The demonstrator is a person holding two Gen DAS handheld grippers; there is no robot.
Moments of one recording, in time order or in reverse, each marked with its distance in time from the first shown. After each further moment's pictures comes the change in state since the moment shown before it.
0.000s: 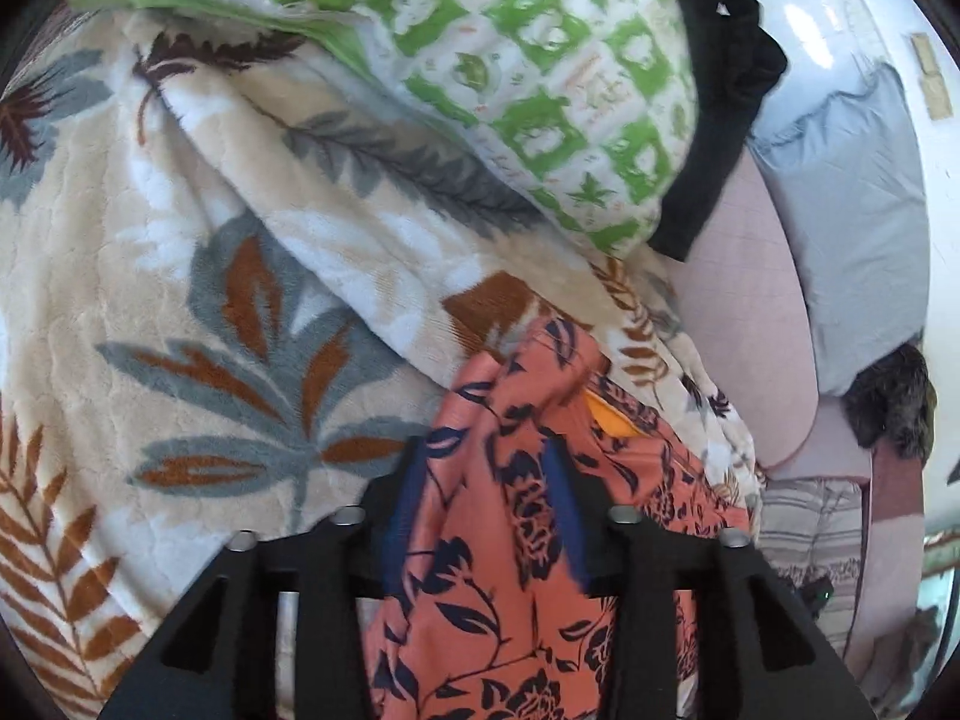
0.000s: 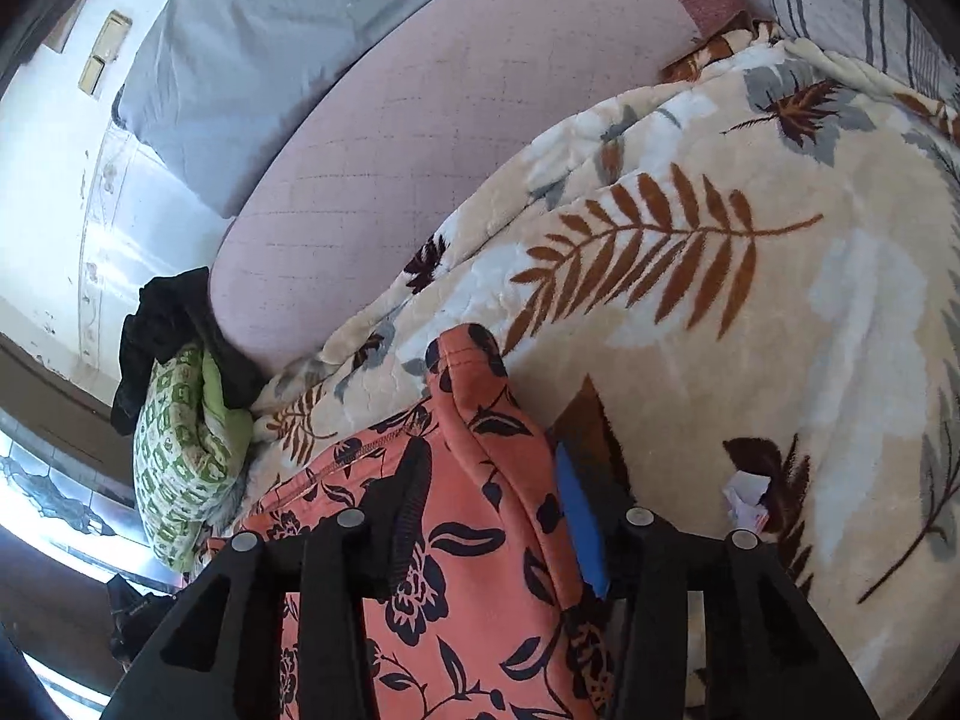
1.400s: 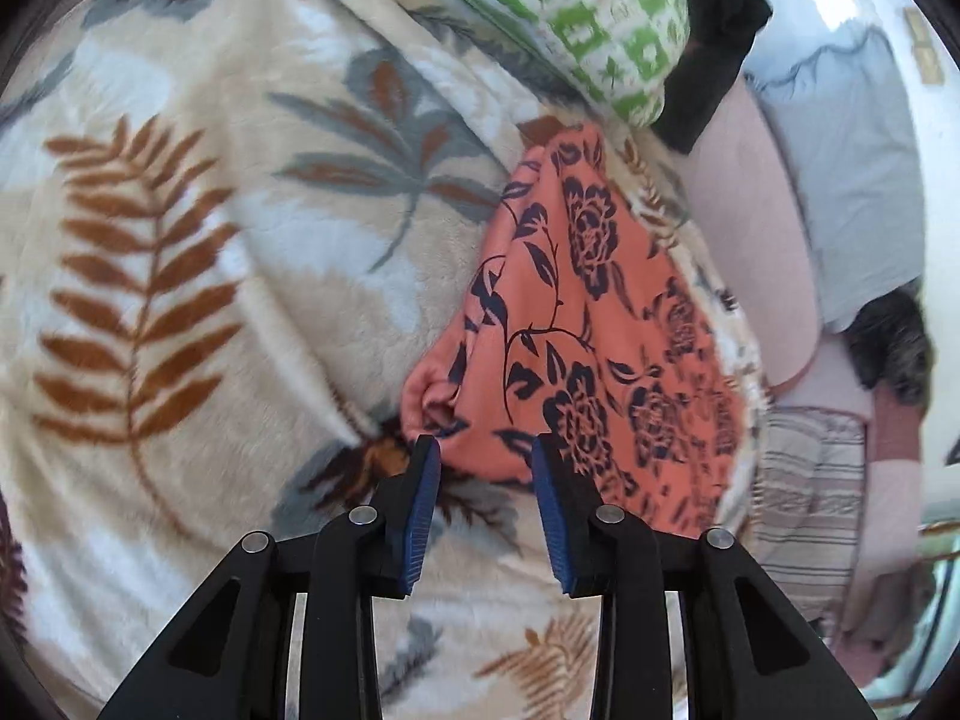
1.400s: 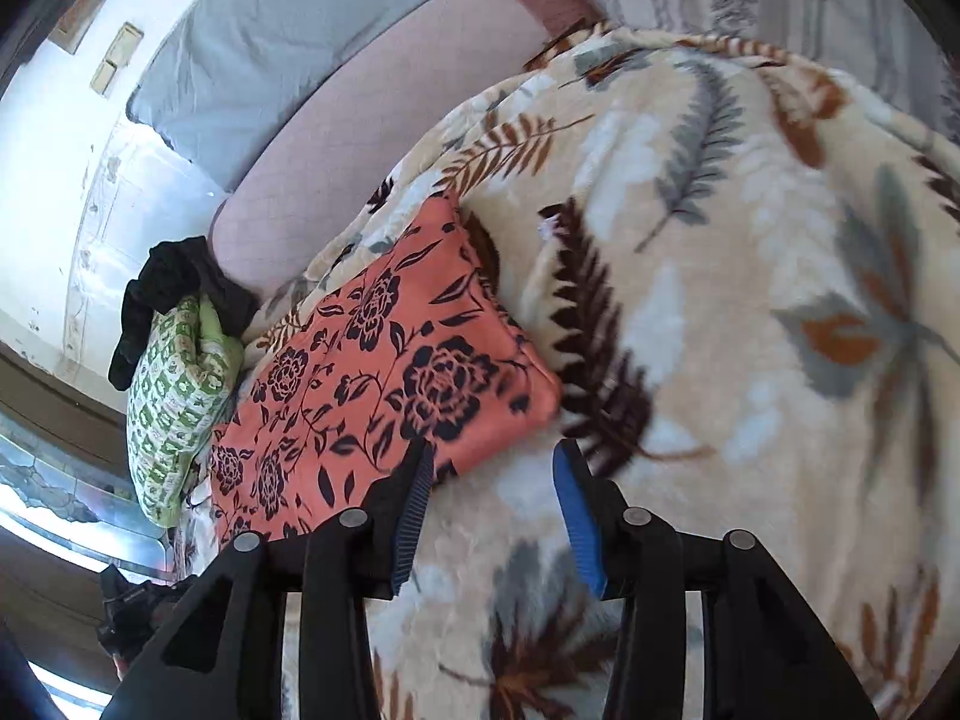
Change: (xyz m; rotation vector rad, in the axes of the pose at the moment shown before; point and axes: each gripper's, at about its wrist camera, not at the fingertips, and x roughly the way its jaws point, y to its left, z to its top) left arm -0.118 0.057 -0.106 -0.069 0.107 -0.005; right arm -0.164 -0.015 -0.168 0.095 -0.053 -0.131
